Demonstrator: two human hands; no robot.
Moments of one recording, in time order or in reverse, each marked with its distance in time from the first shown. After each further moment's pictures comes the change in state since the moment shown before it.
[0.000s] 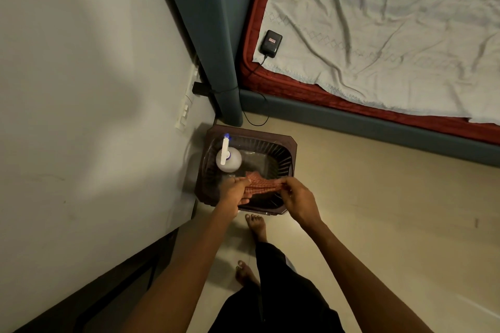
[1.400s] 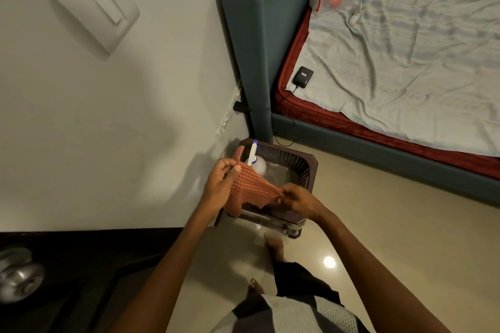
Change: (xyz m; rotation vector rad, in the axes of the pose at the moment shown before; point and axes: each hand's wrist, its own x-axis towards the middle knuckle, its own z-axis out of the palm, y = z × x) left_hand -0.165 0.005 -0.087 0.072 0.079 0.728; right_hand -0.018 -0.063 -0.041 0.102 -0.571 -0.087
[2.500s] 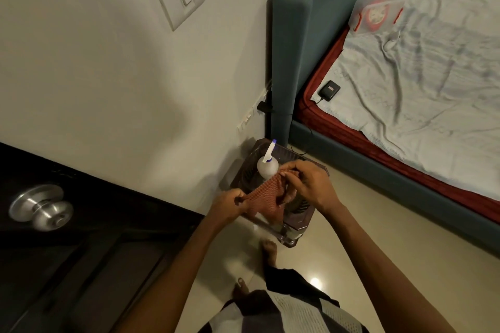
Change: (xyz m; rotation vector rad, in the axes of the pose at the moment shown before) left_hand -0.023 -0.108 -0.006 0.580 -0.080 -0.002; right_hand -0.011 -0.065 -0.019 -0.377 0.329 -0.470
